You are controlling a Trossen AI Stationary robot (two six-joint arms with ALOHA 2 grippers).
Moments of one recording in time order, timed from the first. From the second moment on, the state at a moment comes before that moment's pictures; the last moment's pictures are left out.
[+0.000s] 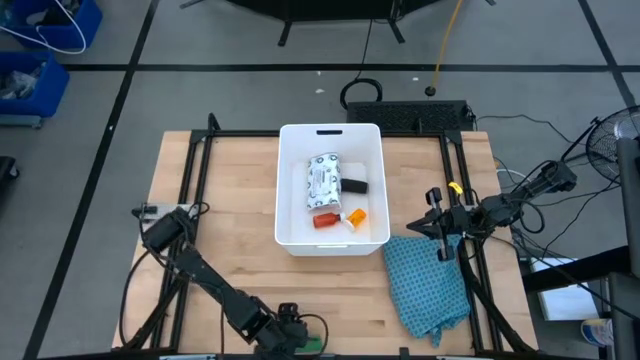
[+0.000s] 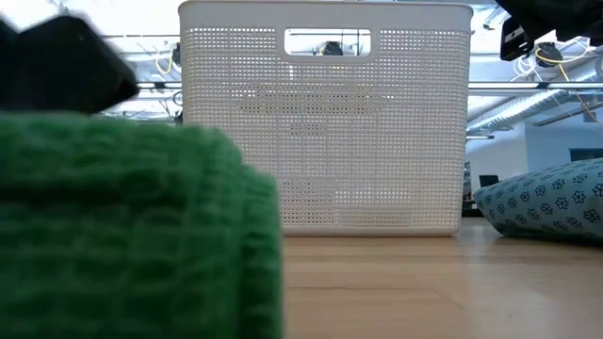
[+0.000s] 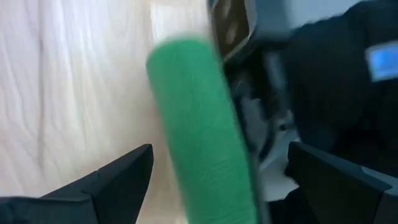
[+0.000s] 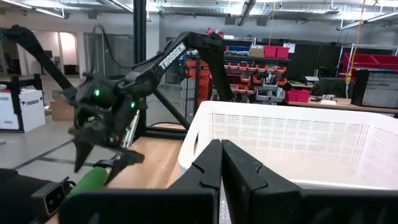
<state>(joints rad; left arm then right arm) -0.75 2.07 1.40 -0.27 -0.07 -0.65 0.49 0.31 0.18 0.26 0.37 -0.08</state>
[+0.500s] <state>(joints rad) -0.73 2.12 1.40 -0.31 -0.05 -0.61 0.49 0.31 0.18 0.26 0.37 -0.07</state>
